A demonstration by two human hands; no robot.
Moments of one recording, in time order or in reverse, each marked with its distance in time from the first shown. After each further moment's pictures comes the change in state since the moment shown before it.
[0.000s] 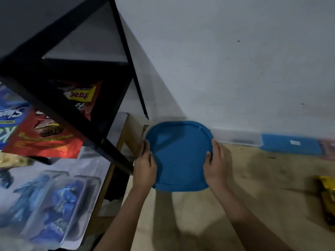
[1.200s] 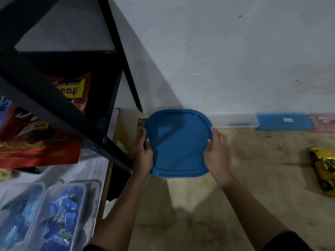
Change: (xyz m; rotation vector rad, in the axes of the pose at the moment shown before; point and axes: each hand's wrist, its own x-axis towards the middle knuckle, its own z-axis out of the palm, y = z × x) left_hand 0.039 -0.029 0.009 -0.409 -0.006 -0.007; right_hand -0.007 -0.012 0.007 -0.199 0.074 0.012
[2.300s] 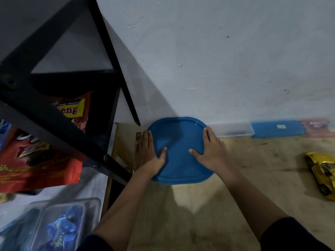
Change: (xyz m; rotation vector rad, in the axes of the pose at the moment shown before) left_hand 0.031 0.020 0.010 0.867 -0.296 0.126; right_hand 0.039 -0.004 -0.006 -0.376 -0.306 -0.075
